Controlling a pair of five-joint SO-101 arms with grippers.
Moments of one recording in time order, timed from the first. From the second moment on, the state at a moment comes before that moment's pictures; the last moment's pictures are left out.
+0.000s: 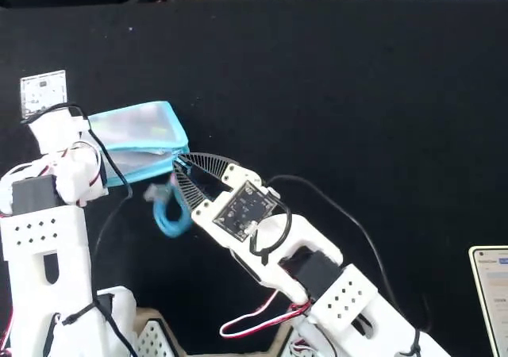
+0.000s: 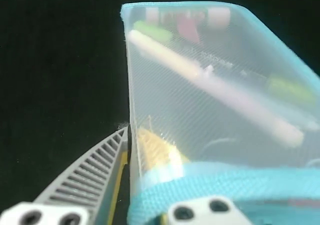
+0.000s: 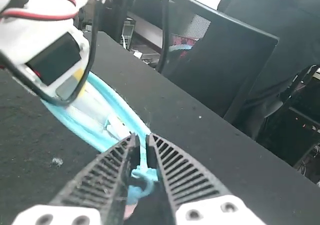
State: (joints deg) left arm -19.7 -44.7 39.7 70.9 -1.3; right arm -43.4 -68.6 75.7 9.5 16.4
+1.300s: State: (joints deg) left arm -29.0 -44.6 38.3 70.8 7.6; right arm -49.0 -34.9 71.4 -10.9 9.9
